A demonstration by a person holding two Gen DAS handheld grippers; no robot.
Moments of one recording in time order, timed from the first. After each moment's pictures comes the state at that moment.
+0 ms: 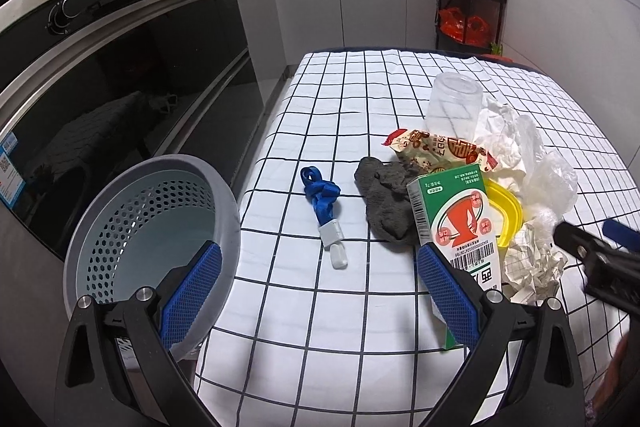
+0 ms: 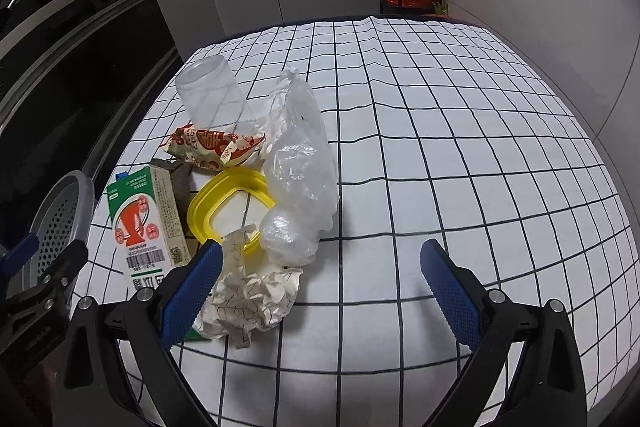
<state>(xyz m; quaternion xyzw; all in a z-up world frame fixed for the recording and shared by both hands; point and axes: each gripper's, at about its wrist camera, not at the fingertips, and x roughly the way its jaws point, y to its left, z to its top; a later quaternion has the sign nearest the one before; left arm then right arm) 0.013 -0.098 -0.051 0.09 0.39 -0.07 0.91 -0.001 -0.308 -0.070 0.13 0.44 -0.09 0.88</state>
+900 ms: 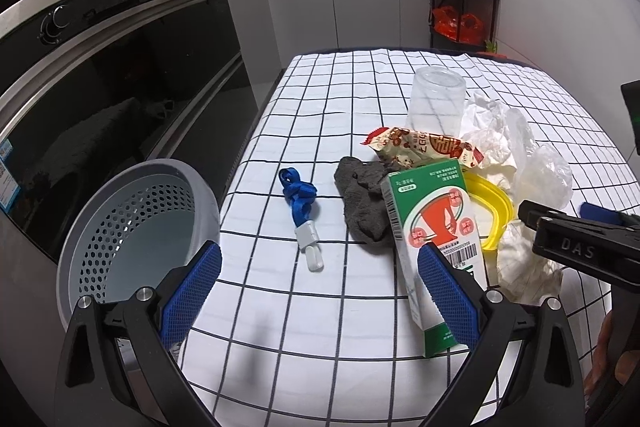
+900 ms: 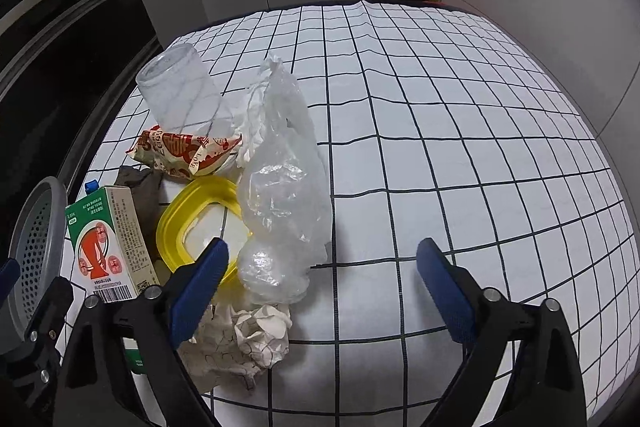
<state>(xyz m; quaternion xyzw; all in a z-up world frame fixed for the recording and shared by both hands) 0.008 -0.119 -0.058 0.10 0.38 -0.08 0.92 0.043 -0.321 -0.092 0.13 0.47 -0.12 0.86</state>
